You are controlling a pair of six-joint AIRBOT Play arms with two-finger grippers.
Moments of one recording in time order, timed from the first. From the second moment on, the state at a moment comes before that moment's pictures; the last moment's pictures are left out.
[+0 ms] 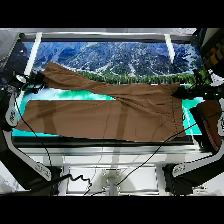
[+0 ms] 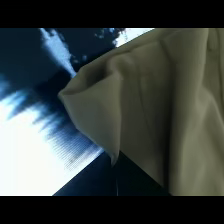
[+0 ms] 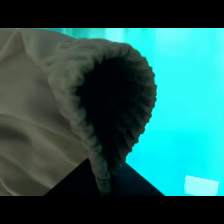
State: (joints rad) left arm 0.32 -2.00 1.62 1.15 -0.61 -1.95; right arm -0.50 -1.75 1.38 -0.90 1.16 0.93
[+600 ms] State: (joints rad) left arm 0.29 -1.58 1.64 1.25 -0.52 -1.80; right arm -0.50 -1.72 1.38 -0.89 1.16 0.95
